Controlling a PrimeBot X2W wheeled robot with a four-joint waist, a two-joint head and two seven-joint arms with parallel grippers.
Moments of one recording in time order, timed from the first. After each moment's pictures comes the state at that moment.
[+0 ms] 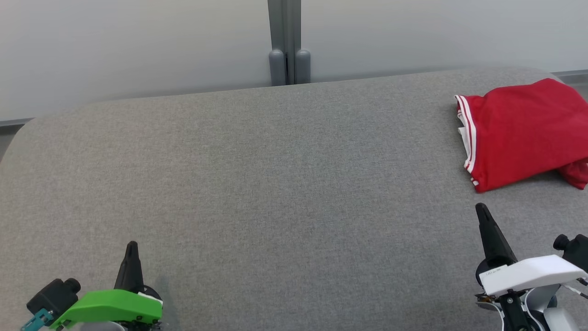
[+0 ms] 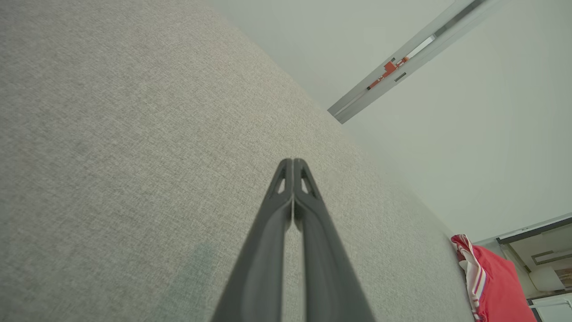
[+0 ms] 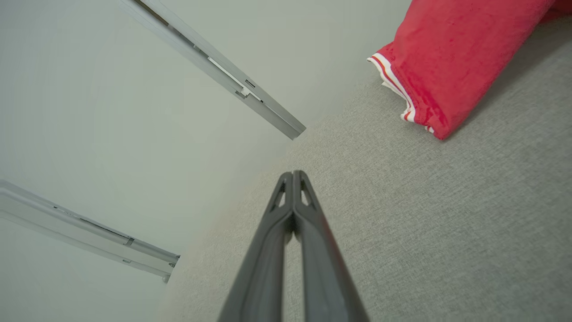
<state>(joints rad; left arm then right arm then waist) -0.01 0.09 -0.02 0.23 -0.90 -0.01 -0.07 0.01 -0.14 0.01 0.09 0.95 0.13 -0.06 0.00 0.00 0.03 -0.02</state>
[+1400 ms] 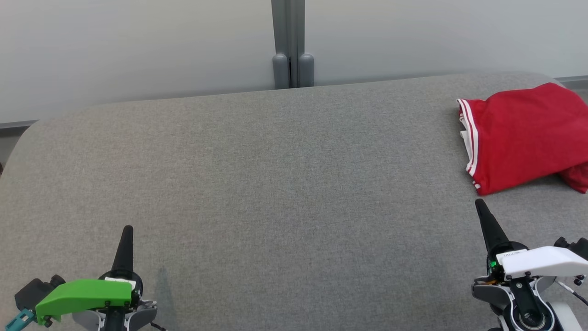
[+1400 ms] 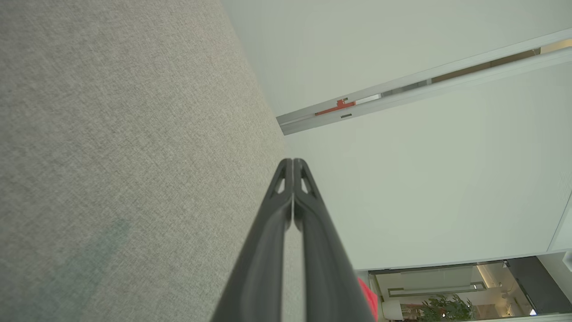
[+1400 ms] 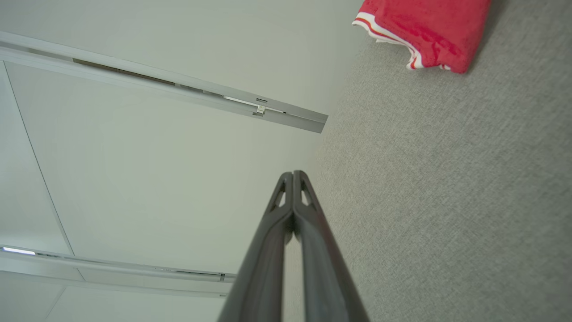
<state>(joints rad) -0.06 0.07 0.06 0.24 -1.32 -0.08 0.04 -0.05 -0.10 -0.04 0.18 1.36 0.13 0.03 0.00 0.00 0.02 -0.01</state>
